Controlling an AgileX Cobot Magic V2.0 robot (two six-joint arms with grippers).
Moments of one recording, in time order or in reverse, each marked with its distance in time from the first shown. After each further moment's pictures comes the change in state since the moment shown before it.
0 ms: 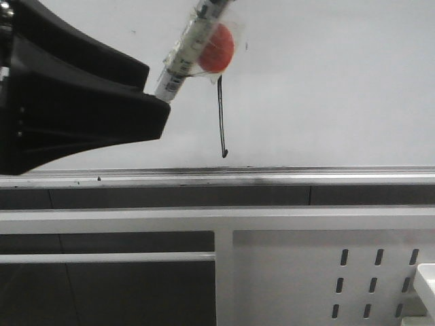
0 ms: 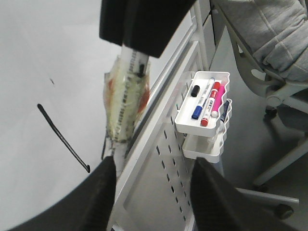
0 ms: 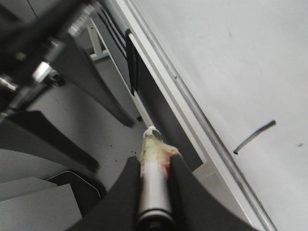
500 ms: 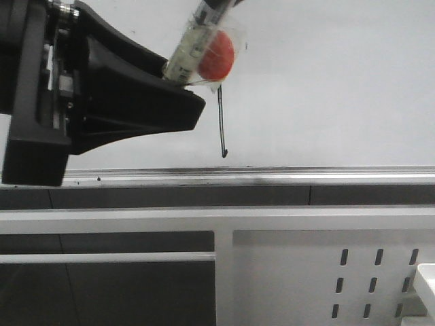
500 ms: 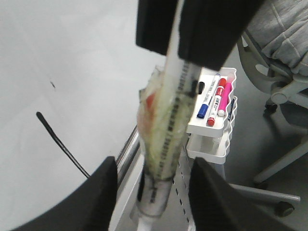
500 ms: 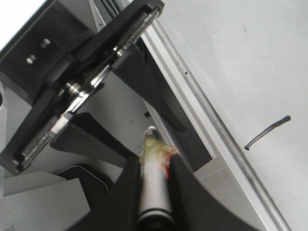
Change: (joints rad) left arm -0.003 0.119 -0.092 0.000 0.000 0.005; right arm 0.005 0.002 -0.002 0.021 0.029 0.000
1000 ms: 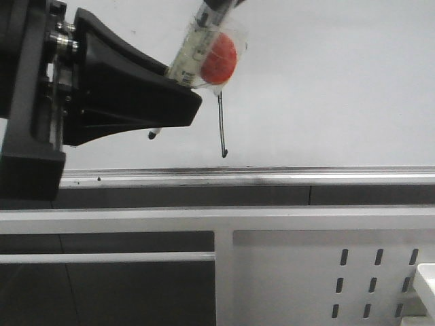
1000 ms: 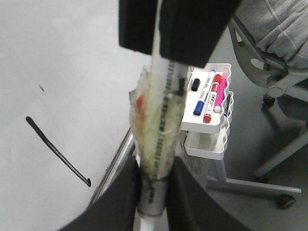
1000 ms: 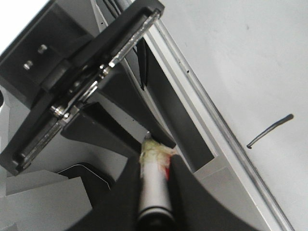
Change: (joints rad) left arm -0.002 0.000 0.000 0.024 0.000 0.016; right arm 0.001 0.004 0.000 0.004 0.006 0.000
